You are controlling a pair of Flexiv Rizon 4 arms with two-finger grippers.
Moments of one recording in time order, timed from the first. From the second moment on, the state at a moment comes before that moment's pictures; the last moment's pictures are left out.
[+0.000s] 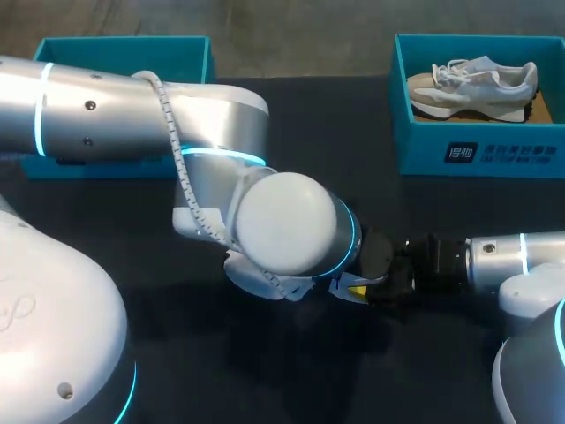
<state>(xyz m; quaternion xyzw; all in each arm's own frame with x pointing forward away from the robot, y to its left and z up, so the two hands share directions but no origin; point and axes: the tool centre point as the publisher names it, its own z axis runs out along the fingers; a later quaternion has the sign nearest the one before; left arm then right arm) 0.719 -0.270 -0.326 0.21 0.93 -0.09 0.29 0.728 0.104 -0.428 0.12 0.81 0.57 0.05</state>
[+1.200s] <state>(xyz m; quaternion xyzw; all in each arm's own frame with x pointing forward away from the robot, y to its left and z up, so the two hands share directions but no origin) 0.719 -0.262 -0.308 0.10 0.93 -0.24 0.26 0.728 0.105 -0.428 0.12 0.81 0.57 0.05</state>
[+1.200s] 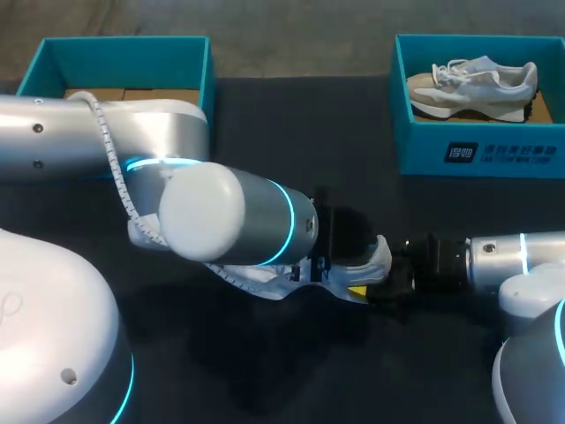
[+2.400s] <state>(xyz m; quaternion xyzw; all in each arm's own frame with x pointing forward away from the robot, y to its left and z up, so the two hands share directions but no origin) 0.711 -0.304 -0.318 0.10 0.93 -0.27 0.23 0.728 0.104 -0.428 0.12 0.81 0.57 0.05</state>
